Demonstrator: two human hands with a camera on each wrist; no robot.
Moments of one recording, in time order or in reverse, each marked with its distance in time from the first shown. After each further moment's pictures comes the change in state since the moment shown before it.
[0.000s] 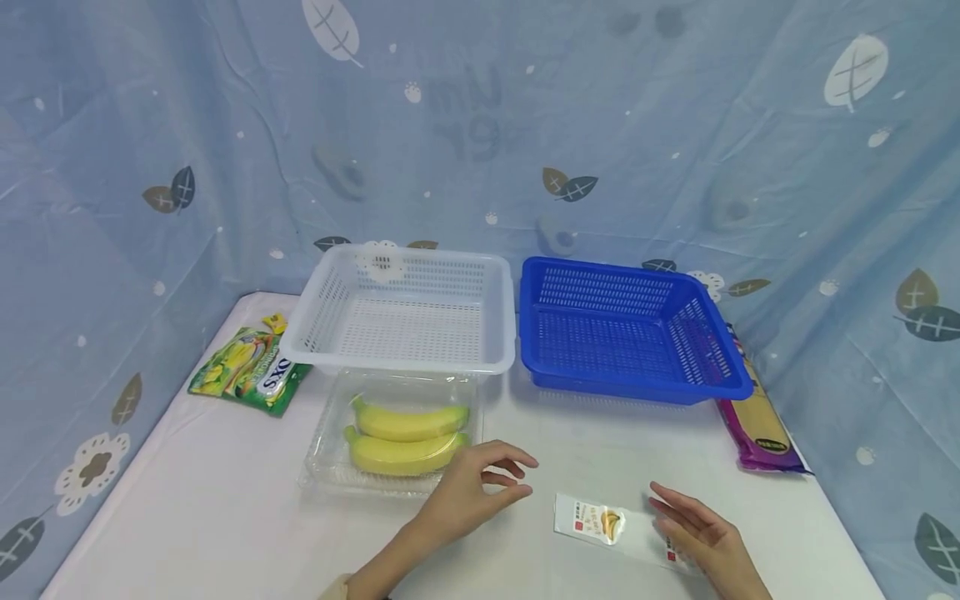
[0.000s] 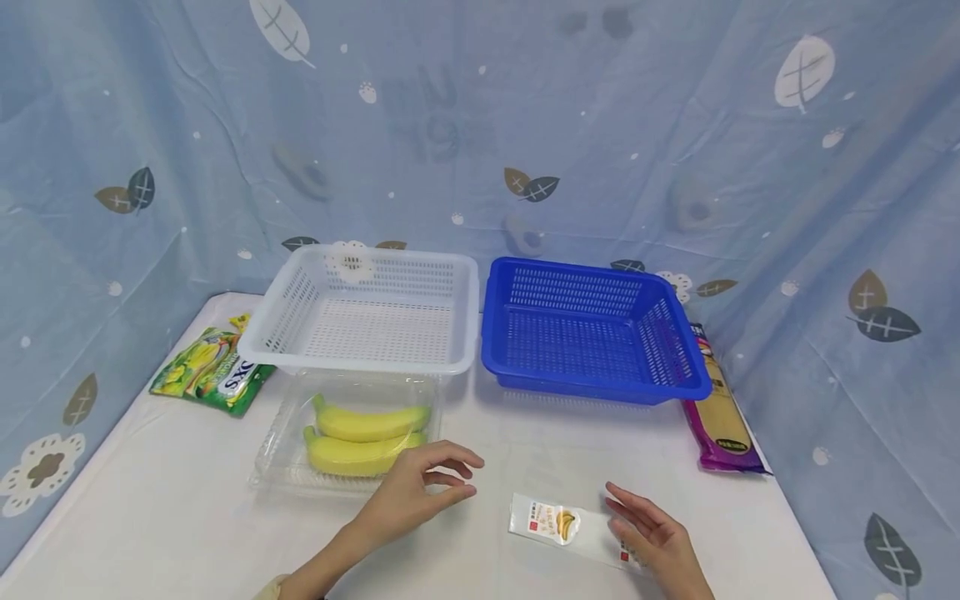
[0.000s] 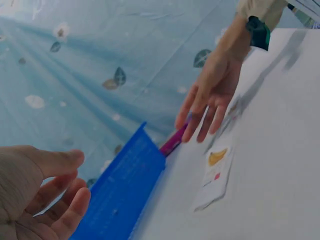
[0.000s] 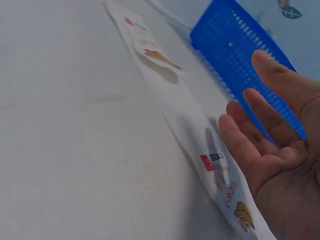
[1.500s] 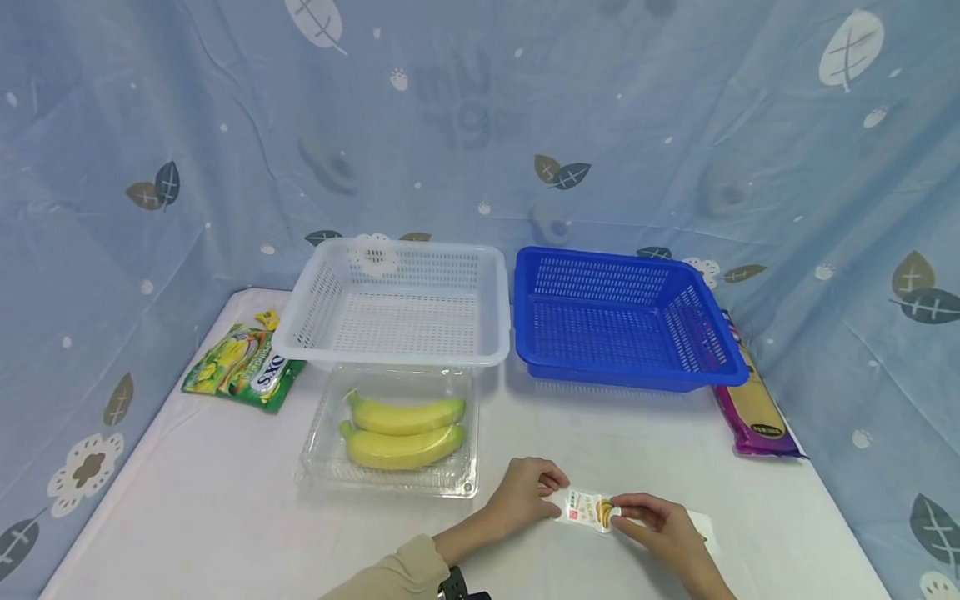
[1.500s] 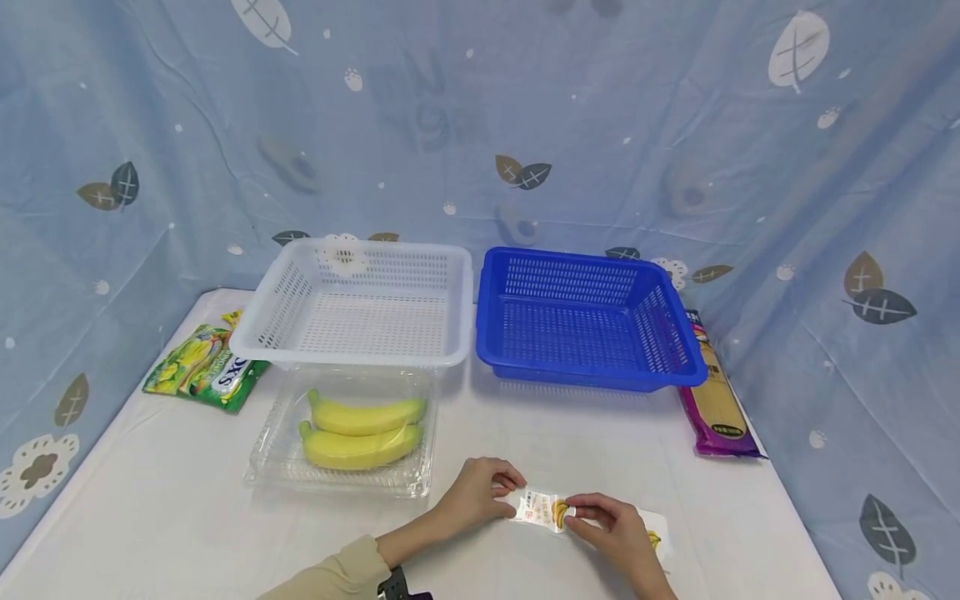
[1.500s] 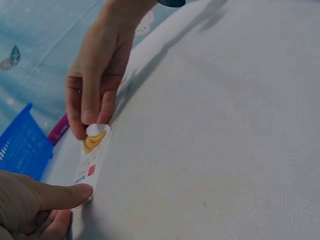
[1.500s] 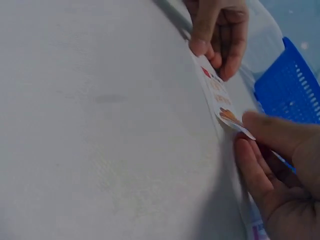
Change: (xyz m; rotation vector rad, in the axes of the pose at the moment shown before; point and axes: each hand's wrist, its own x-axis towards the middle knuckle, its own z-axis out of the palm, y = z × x) left_hand 0.034 -0.061 0.076 0.159 -0.080 -0.188; right_hand 0.009 0.006 0.039 -0.235 -0.019 -0.210
